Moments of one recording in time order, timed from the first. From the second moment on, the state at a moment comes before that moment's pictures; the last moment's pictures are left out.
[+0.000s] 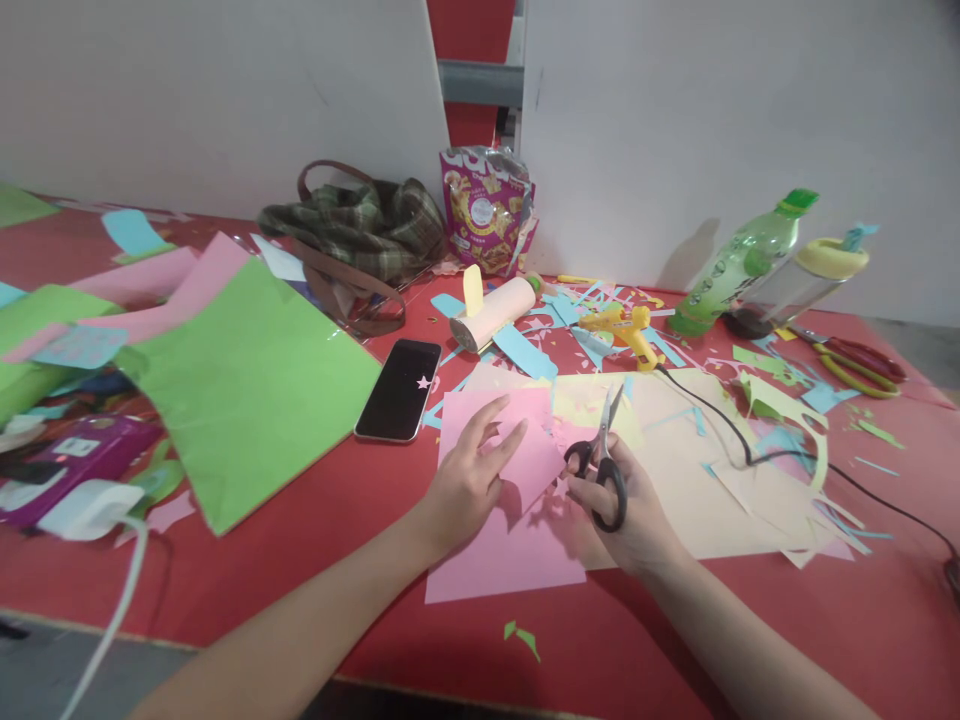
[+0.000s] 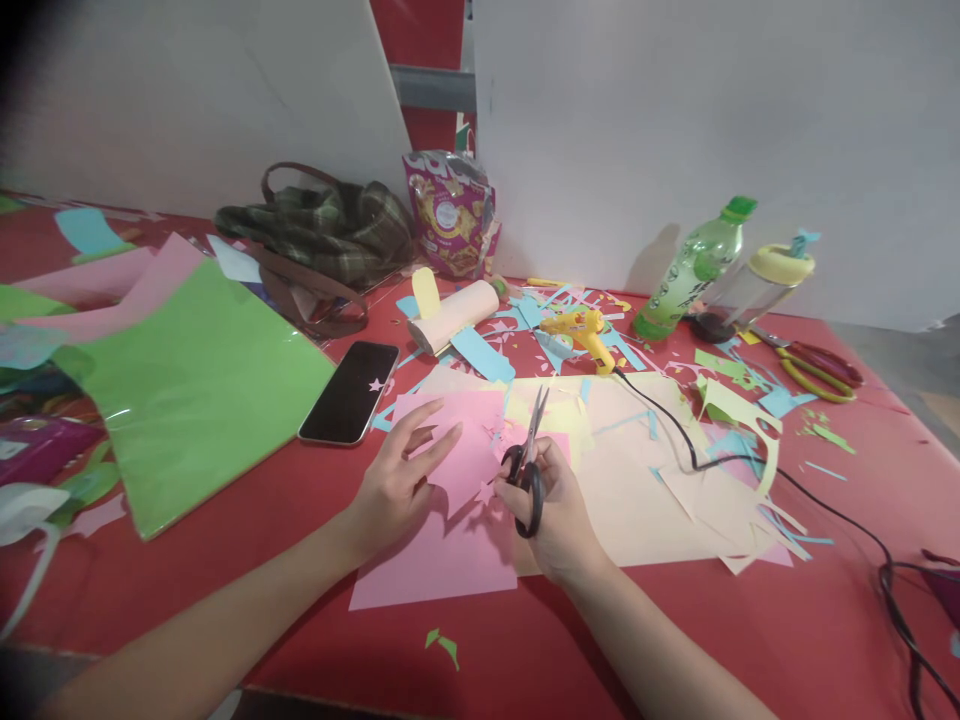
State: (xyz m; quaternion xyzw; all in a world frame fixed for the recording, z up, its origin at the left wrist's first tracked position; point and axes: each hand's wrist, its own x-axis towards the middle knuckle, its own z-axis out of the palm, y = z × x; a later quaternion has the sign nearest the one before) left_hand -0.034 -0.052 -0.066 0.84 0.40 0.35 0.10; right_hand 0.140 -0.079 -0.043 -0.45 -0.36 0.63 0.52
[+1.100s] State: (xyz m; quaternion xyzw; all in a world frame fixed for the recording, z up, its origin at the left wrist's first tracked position) left_hand -0.018 -0.066 -0.049 0.67 0.43 0.27 0.54; right_hand 0.145 -0.075 -0.046 -0.49 -0.39 0.56 0.54
